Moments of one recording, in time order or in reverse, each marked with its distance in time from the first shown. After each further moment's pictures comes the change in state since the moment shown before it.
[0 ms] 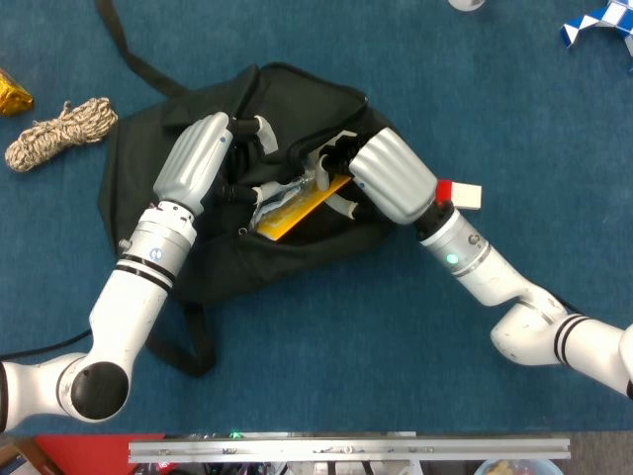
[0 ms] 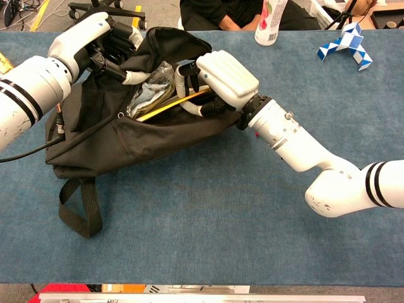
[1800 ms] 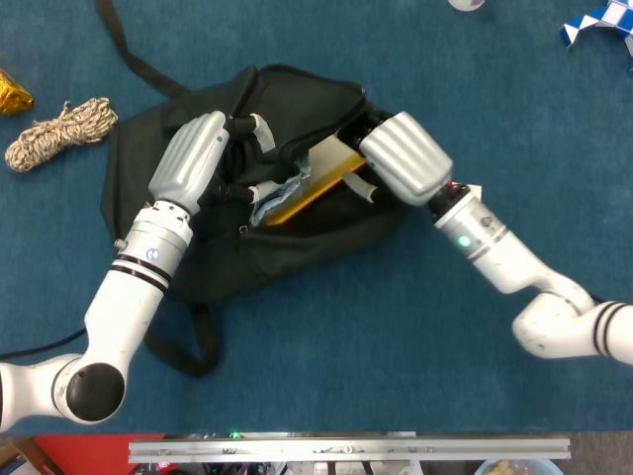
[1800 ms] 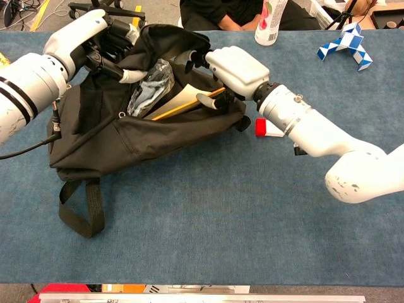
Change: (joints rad) left arm -0.006 0.025 0.007 -0.020 -0.006 0.005 0.020; right arm -0.004 0.236 0.036 -0.360 0.125 -0.243 -0.286
